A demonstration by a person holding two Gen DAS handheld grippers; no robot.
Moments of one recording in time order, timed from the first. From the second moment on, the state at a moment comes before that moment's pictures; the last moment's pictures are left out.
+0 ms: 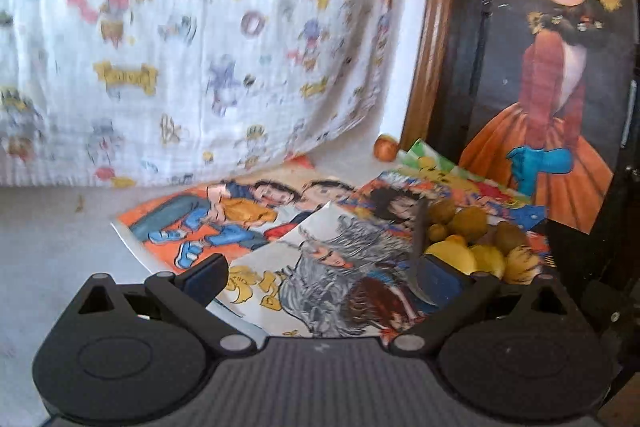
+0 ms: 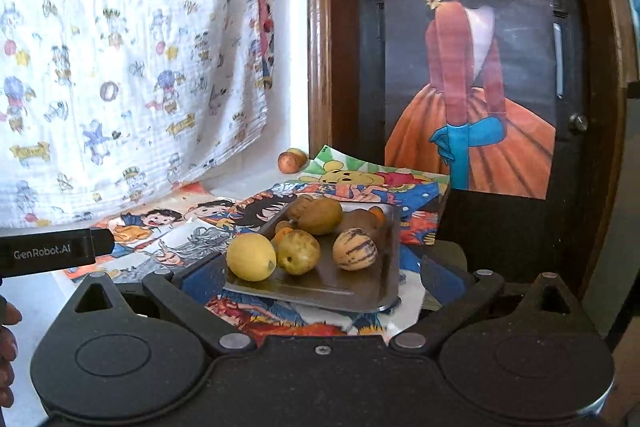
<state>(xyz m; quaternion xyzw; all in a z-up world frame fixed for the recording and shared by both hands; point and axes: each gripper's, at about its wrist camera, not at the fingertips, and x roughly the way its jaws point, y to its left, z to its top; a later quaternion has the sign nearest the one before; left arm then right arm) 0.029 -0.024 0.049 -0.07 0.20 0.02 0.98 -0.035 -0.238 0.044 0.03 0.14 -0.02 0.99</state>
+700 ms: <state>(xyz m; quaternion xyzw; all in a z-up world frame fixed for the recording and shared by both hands) -0.045 -0.023 0.057 -0.05 0.18 0.02 0.98 -0.097 -0.238 0.047 0.04 0.09 -0.02 0.99</state>
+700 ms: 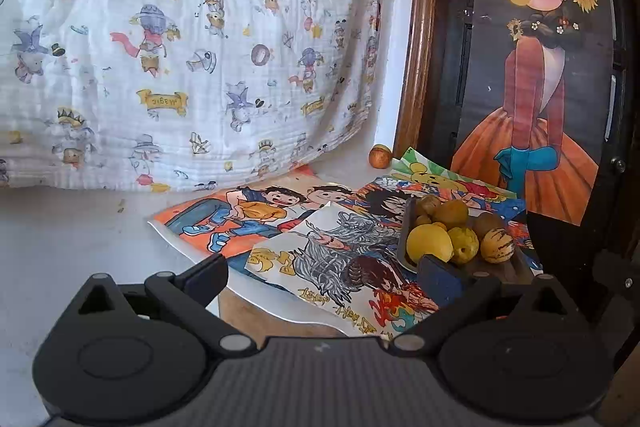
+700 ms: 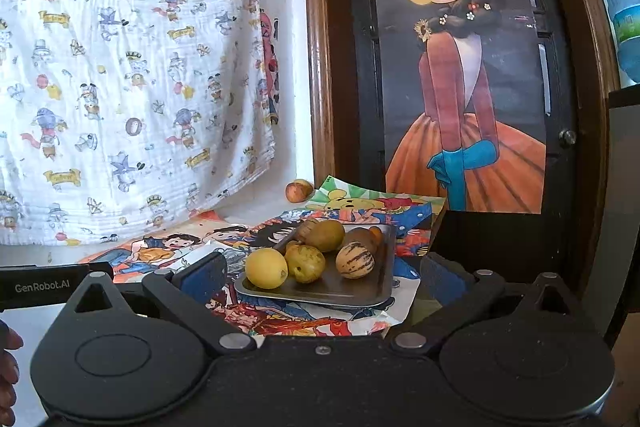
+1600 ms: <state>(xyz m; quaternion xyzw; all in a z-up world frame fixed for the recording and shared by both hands) -0.035 -0.010 0.019 -0.06 0.17 0.00 0.98 -0.066 -0.217 0.011 0.01 0.07 0.00 1.00</state>
